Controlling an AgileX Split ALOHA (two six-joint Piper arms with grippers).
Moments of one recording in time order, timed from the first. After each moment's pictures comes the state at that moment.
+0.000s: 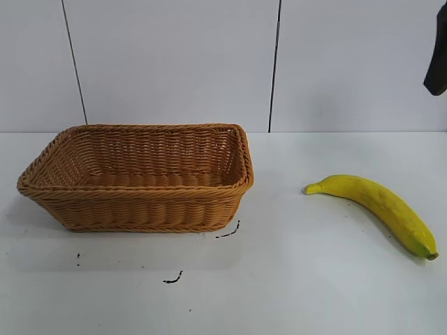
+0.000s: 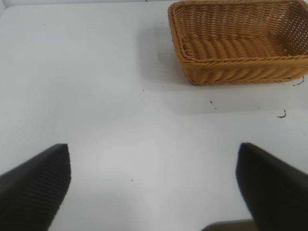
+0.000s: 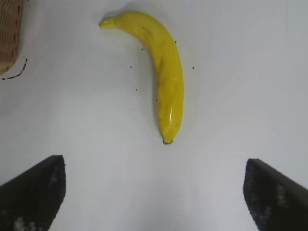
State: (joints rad) left arm -0.02 0.00 -0.50 -0.07 1.07 0.06; right arm -0.02 1.65 -1.30 0.12 0.94 -0.40
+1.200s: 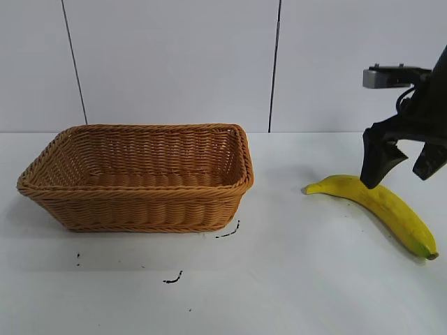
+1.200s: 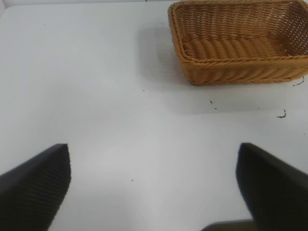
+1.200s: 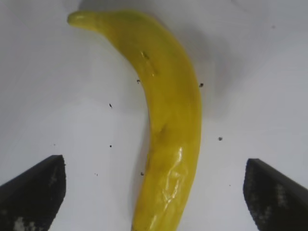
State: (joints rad) left arm -0.02 0.00 -0.50 -0.07 1.07 0.06; right arm -0.02 2.11 -1.30 0.20 0.74 -0.46
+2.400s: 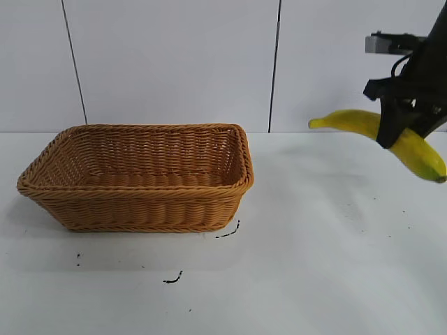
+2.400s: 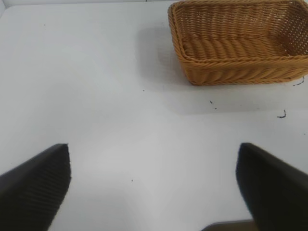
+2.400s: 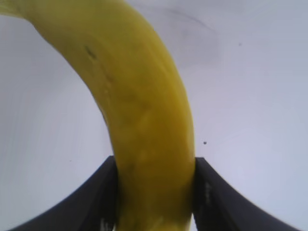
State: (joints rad) left arm -0.02 0.00 -0.50 -0.07 1.07 0.06; right arm 0.10 1.92 -1.71 0.10 1.17 -0.35
